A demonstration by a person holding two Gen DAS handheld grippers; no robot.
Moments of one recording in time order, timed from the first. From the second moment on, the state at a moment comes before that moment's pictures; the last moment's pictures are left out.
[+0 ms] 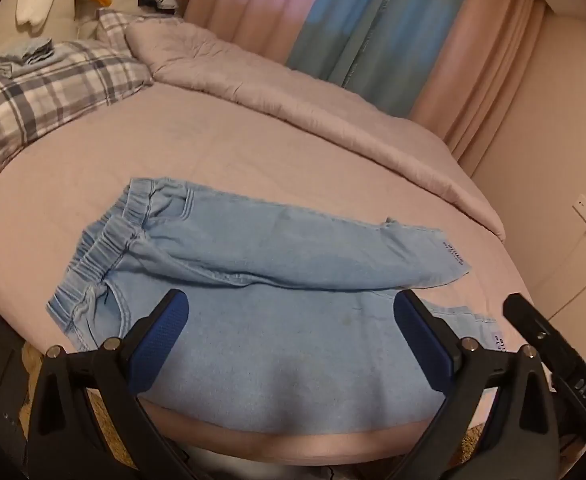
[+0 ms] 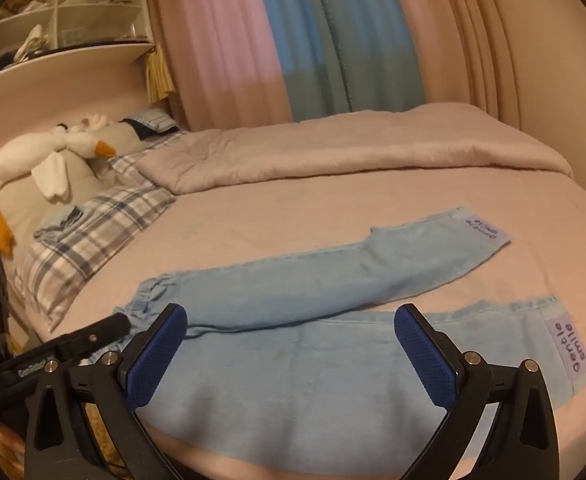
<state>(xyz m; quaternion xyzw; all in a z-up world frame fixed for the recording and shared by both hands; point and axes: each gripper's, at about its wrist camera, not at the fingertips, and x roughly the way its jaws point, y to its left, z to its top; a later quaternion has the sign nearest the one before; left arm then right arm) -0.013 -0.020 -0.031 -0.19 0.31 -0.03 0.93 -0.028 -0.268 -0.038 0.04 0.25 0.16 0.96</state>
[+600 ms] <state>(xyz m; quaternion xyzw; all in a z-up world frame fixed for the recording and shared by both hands) -0.004 -0.024 -0.042 -0.17 0.36 -0.02 0.92 -0.033 -0.267 -0.037 0.05 0.28 0.14 0.95</state>
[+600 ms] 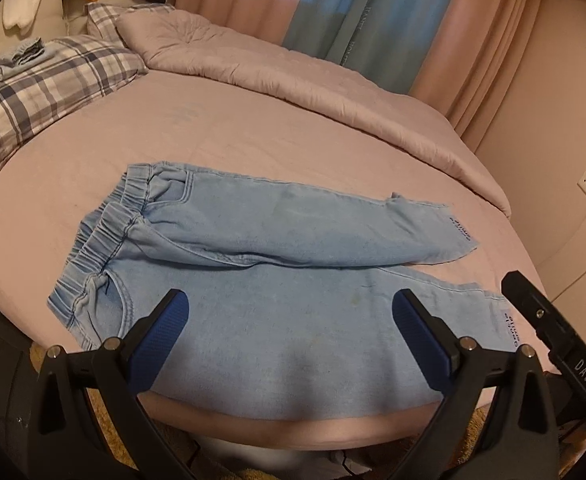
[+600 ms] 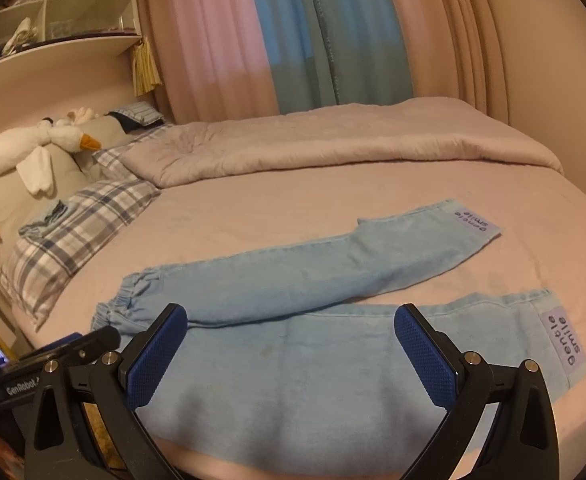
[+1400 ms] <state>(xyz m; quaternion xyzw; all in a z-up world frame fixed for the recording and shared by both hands) -0.023 -0.011 -0.030 -0.15 0.35 -0.03 0.92 -0.041 -0.262 -0.035 0.07 0.30 0.13 0.94</state>
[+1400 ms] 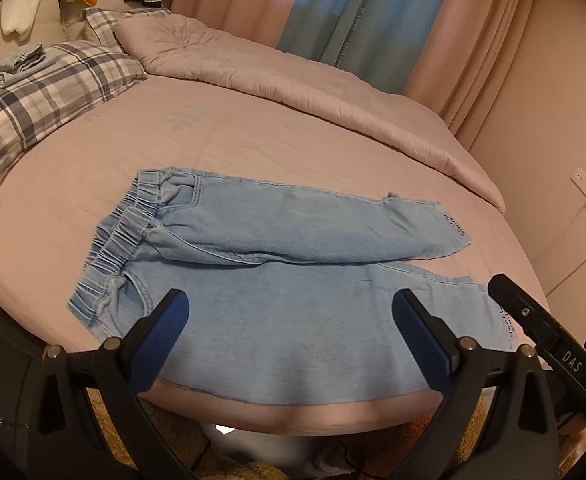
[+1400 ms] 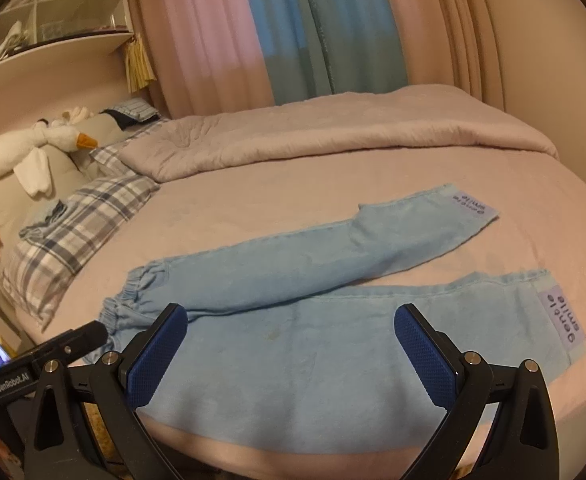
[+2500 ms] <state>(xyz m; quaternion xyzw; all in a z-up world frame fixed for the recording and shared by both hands) -0.016 -0.022 -0.044 -0.16 0.37 -0.06 0.91 -0.039 -0.263 -0.051 0.07 0.33 0.12 0.93</state>
